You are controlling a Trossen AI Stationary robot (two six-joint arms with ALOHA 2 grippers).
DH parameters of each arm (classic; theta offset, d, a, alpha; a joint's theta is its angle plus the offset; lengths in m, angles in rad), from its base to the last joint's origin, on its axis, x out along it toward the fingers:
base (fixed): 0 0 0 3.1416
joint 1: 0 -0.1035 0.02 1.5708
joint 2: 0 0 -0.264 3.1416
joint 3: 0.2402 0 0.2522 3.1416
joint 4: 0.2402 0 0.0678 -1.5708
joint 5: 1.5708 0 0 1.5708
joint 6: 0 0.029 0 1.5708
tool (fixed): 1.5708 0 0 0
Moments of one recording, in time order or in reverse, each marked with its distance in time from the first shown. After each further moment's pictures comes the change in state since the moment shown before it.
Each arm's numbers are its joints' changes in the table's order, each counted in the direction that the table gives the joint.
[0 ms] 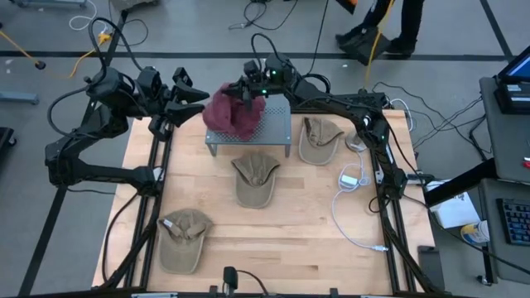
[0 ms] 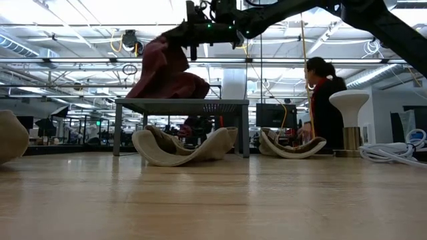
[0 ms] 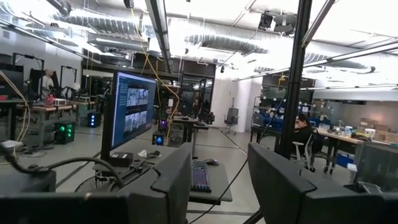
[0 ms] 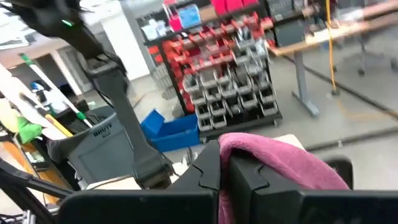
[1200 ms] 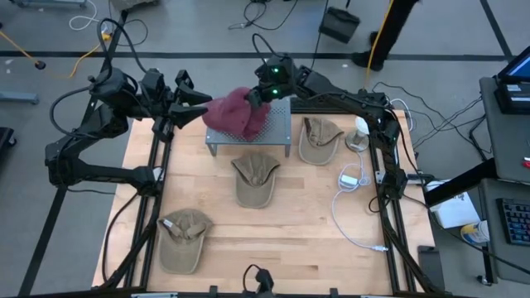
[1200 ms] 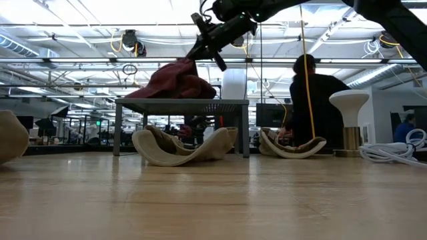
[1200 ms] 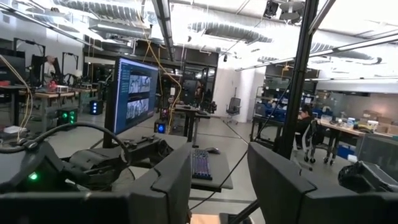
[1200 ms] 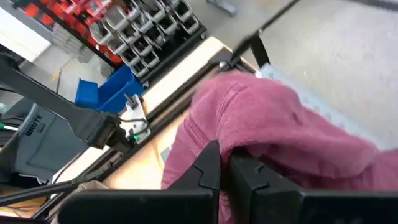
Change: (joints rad) left arm 0.000 0.000 0.000 0.061 0.000 0.015; right arm 0.009 -0.115 0.000 0.598 0.246 0.139
